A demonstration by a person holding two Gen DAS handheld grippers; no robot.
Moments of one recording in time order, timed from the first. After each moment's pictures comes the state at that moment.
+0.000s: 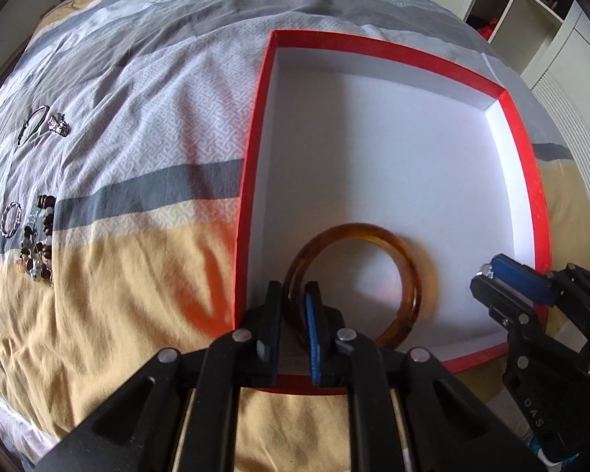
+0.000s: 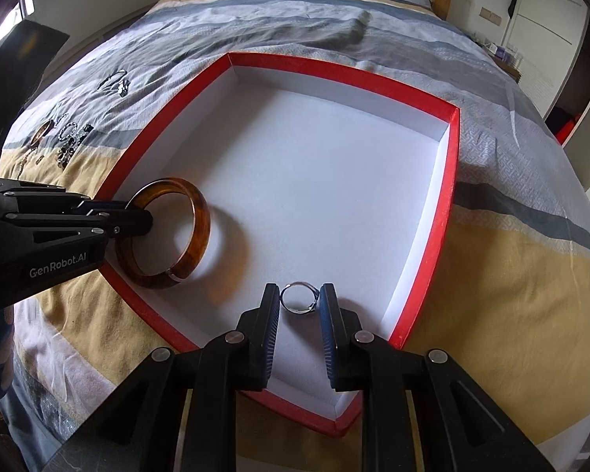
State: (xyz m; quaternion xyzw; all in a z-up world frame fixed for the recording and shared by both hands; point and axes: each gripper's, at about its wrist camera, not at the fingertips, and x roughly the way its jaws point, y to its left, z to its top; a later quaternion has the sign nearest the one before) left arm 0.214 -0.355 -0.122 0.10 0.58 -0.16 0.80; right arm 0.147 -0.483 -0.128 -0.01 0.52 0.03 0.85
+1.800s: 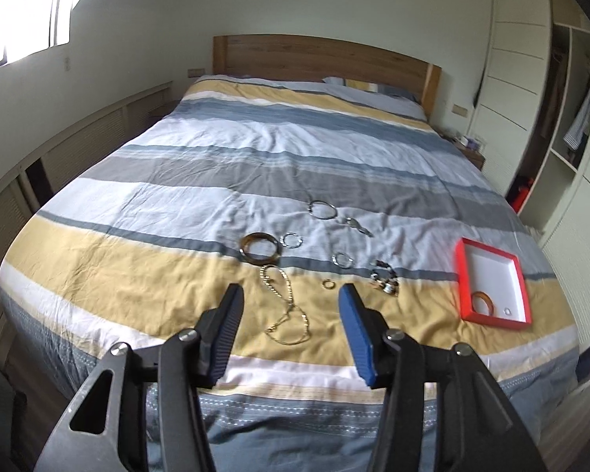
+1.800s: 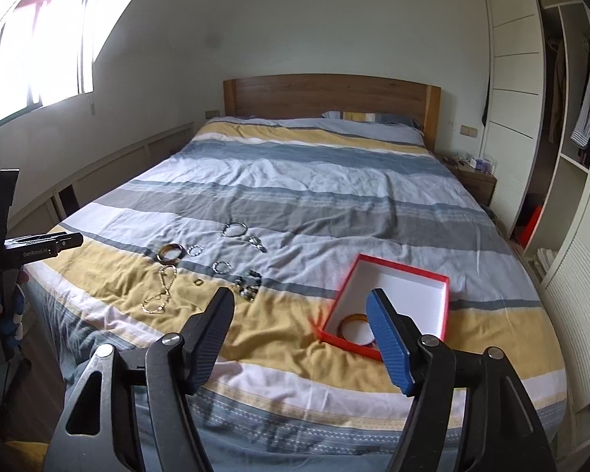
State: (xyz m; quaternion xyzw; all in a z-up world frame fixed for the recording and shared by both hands) left arm 0.077 0.051 0.104 -0.02 0.35 -0.05 0.93; right arm -0.020 -0.303 0.124 0.01 0.30 0.03 0.95
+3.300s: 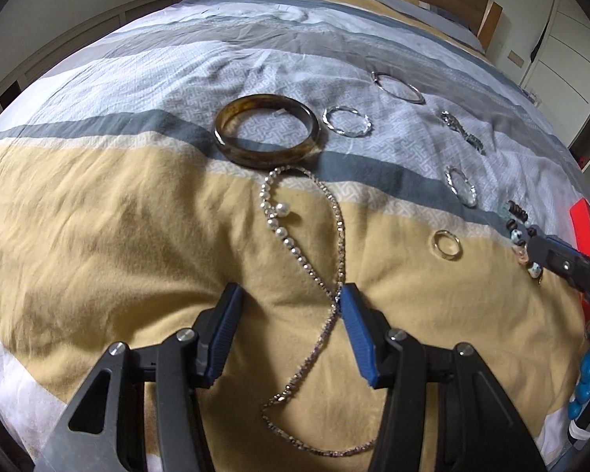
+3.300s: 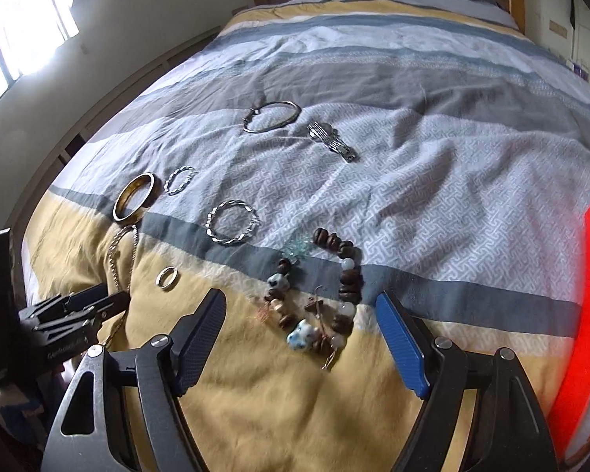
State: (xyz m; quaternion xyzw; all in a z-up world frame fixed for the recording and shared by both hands) left arm 0.250 0.040 -0.132 -0.04 0.49 -0.01 0.87; right arm 0.275 -0.202 -0.118 0.08 0.48 0.14 0.86
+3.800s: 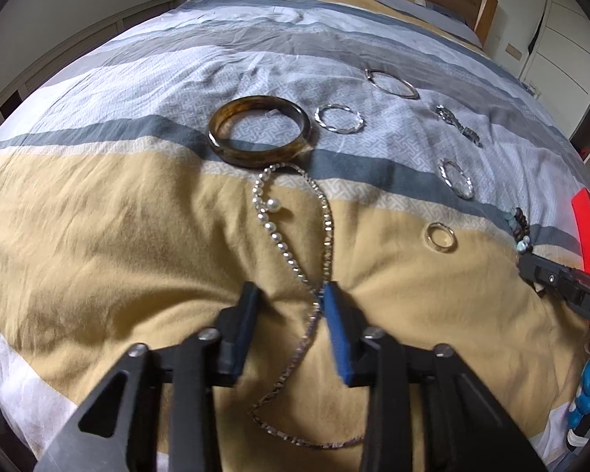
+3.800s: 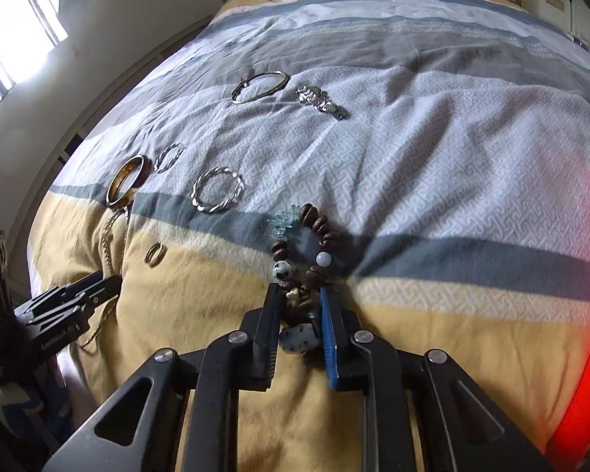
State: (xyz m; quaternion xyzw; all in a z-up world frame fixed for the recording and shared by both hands) left arm 0.245 0.032 -0.129 -0.02 0.49 -0.01 0.87; right arm 0.266 -0.207 -0.136 0.11 0.51 0.15 0.84
